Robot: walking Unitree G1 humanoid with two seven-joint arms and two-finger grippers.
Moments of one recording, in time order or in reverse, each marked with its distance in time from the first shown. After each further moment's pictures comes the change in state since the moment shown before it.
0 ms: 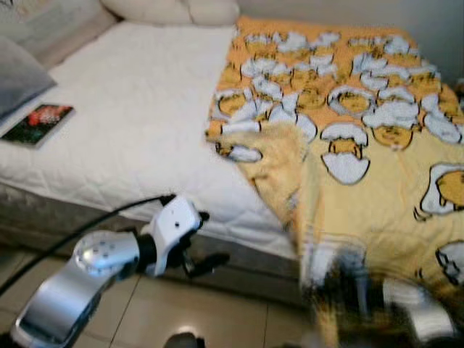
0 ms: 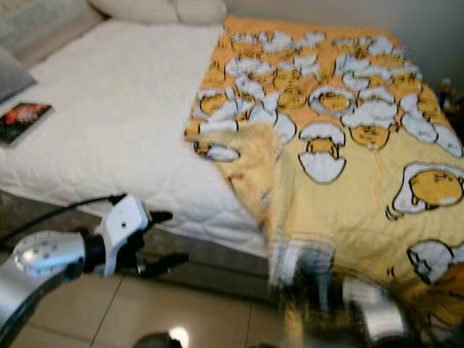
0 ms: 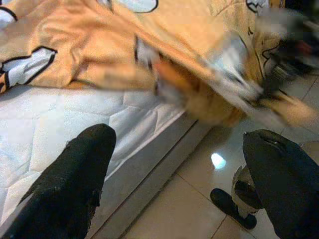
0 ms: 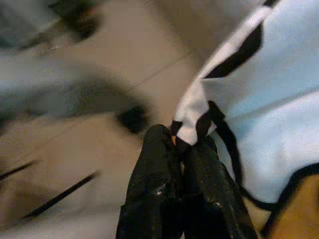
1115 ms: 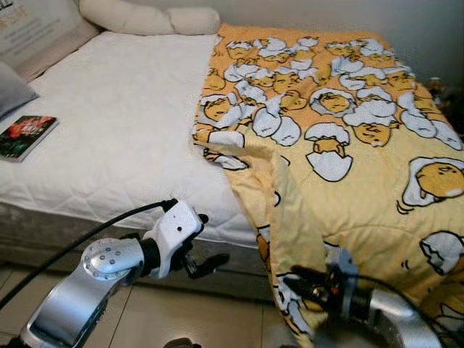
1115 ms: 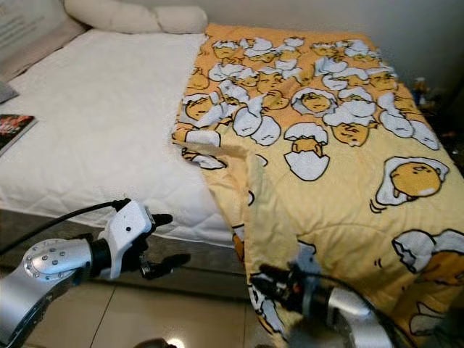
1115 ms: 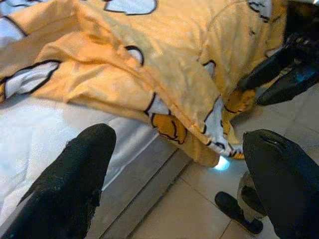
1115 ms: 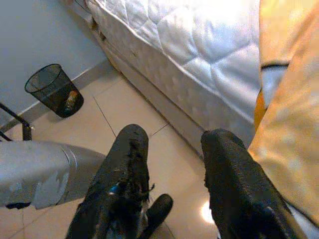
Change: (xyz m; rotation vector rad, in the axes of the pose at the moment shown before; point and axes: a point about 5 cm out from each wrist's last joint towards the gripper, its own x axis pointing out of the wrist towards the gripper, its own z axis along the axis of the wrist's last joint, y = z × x) left arm 0.008 -0.002 -0.014 -0.032 0.001 0.059; right arm 0.011 0.010 0.030 -0.018 -0.352 -0.148
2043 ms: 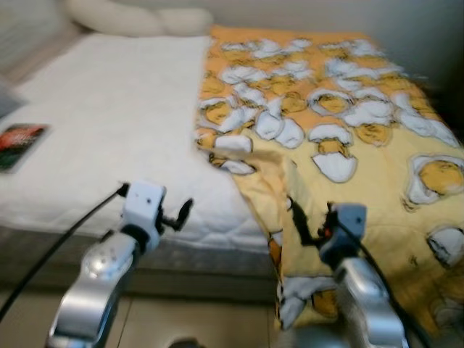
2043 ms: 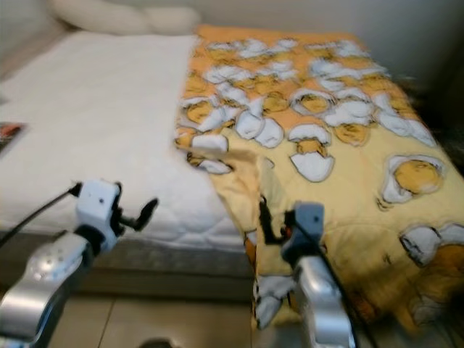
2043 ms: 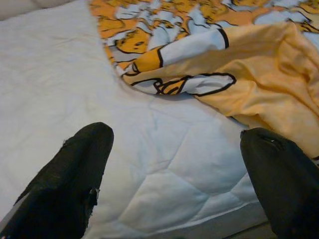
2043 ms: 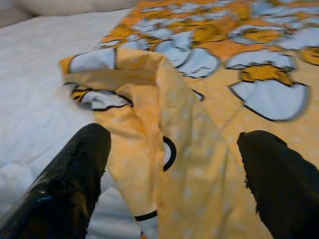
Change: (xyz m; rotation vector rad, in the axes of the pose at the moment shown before) left arm -0.003 0.044 -0.018 -0.192 -0.110 0.661; right arm 0.036 0.018 0.078 0.032 -0.388 -0.761
